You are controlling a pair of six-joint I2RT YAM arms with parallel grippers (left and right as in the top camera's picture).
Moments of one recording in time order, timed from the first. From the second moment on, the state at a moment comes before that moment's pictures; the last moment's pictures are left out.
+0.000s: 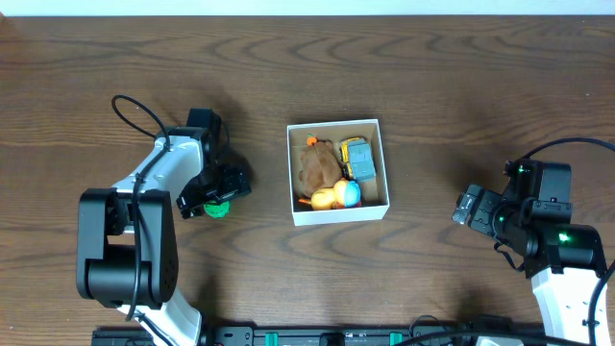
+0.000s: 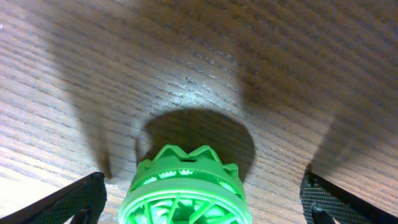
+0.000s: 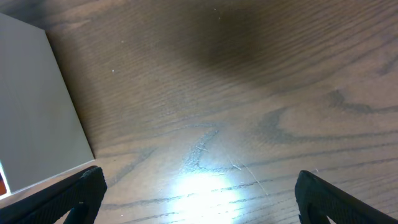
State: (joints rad) left arm -0.07 1.83 1.06 -0.88 0.04 -0.48; right arm -0.09 0.97 0.82 -0.96 -0.03 0.32
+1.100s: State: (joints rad) left arm -0.07 1.83 1.06 -0.89 0.05 -0.46; right arm -0.09 0.97 0.82 -0.96 -0.03 0.32
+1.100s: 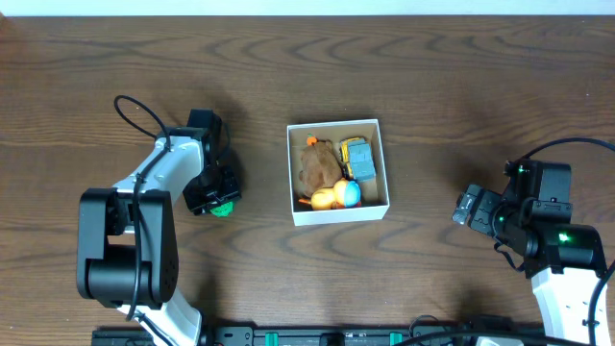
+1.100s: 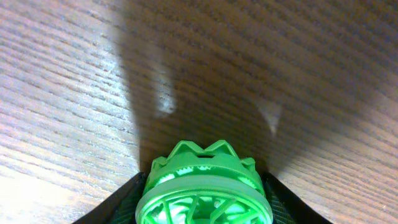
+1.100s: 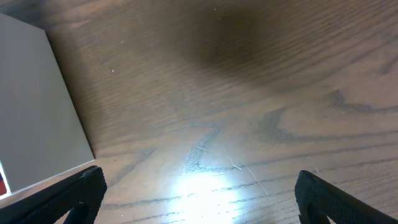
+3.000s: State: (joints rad) left arm -0.65 1.58 1.23 -0.84 0.04 -0.25; right arm -0.09 0.97 0.82 -0.96 -0.03 0.32
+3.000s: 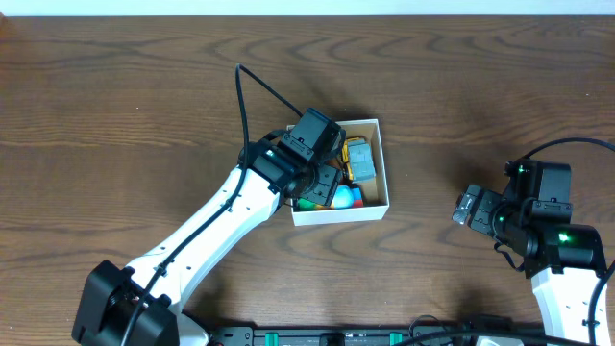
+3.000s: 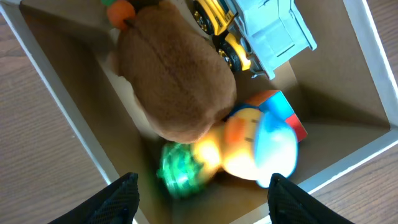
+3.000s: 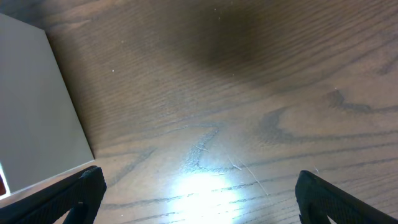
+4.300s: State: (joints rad) left arm -0.27 1.38 1.23 -0.83 -0.01 -0.25; right arm -0.09 0.97 0.82 -0.79 -0.06 0.32
